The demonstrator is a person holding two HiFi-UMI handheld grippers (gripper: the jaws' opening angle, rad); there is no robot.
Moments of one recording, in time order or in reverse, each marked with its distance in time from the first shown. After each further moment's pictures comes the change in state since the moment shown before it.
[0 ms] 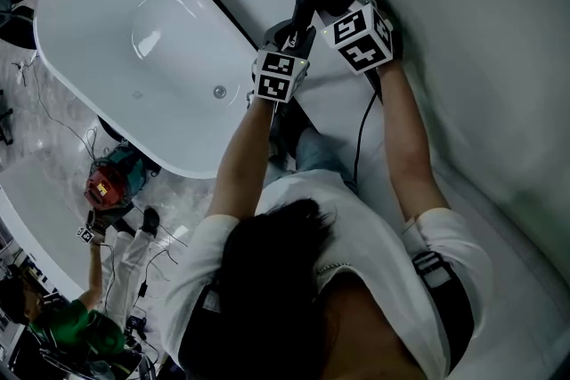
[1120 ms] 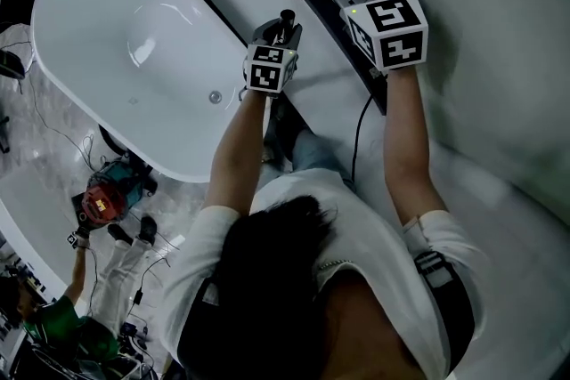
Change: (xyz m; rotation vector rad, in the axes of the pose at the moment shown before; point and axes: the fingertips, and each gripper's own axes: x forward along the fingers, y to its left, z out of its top) left arm 0.000 0.008 -0.037 -0.024 0.049 0.044; right arm -0.086 -0.035 0.049 0.255 -0.309 -0.108
